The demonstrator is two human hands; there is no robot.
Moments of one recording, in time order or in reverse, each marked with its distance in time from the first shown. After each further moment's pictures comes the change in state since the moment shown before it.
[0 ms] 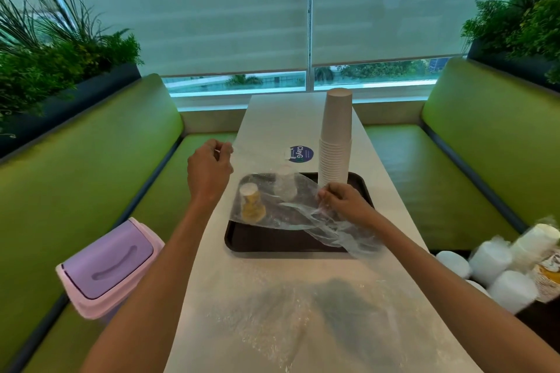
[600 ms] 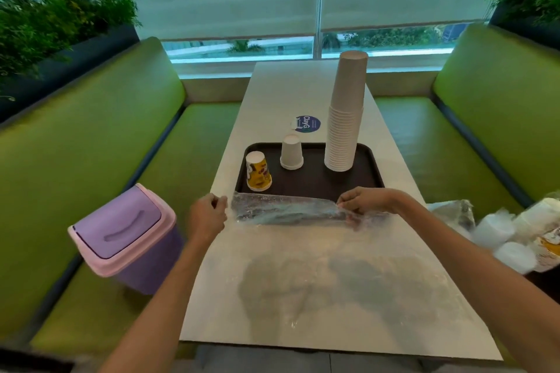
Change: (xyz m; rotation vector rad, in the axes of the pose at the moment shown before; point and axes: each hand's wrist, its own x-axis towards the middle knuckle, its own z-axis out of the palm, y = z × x) left_hand -0.082 -0.128 -0.001 0.135 -0.278 -0.390; right_hand -0.014 0.026 -0.012 -0.094 -0.589 0.473
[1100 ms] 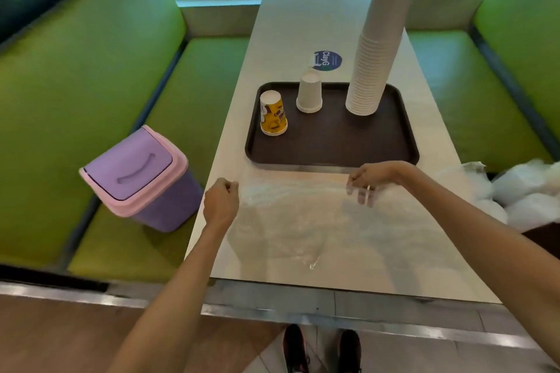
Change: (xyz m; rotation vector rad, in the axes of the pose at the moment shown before) left_hand -0.038 -0.065 0.022 0.187 -0.017 -0.123; right_hand 0.041 0.020 0.046 -0.138 -0.129 0.291
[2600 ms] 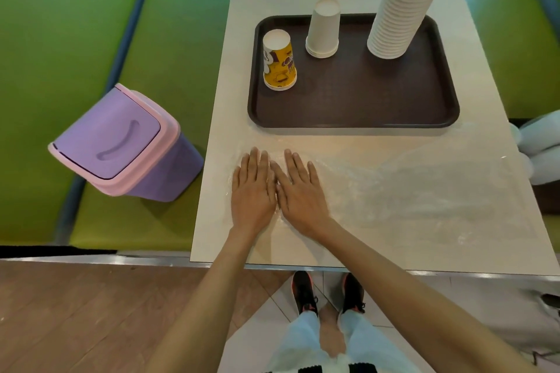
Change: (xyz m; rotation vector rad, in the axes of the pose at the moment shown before) left_hand -0.007 -0.059 0.063 0.465 -0.157 0.477; right_hand 0.096 -0.063 0.207 -0.460 0.782 -0.418
